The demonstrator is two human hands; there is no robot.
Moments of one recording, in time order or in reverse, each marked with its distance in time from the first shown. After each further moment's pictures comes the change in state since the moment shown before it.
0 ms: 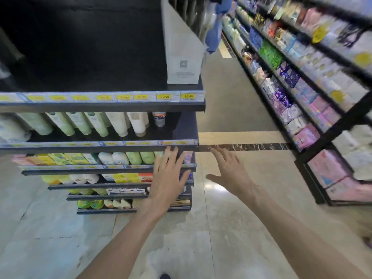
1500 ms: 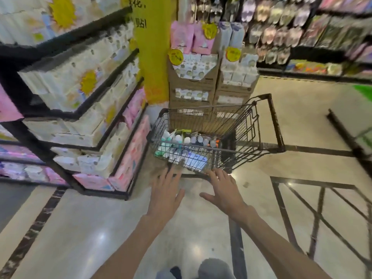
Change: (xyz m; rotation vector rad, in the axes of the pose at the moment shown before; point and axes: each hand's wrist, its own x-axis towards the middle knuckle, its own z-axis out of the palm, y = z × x) left_hand 0.021 0.956 0.199 -0.246 -0.459 1.356; right_hand -0.591 0.646 -0.114 0.060 0.250 1.424
